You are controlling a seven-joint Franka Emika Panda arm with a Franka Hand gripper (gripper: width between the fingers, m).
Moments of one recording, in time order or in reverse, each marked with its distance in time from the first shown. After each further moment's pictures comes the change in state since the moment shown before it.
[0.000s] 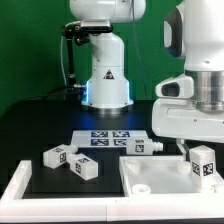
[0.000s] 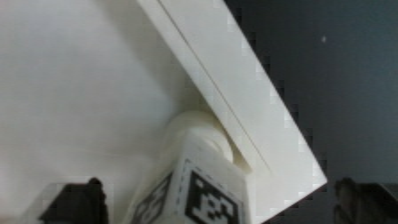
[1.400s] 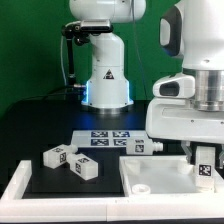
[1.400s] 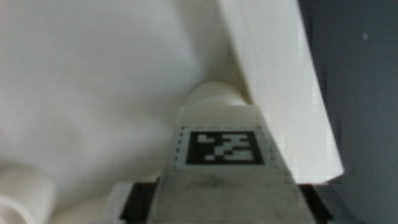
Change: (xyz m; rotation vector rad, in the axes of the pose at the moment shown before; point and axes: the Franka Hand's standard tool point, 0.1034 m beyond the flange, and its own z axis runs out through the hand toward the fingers) arm 0.007 0.004 -0.001 -0.043 0.037 0.088
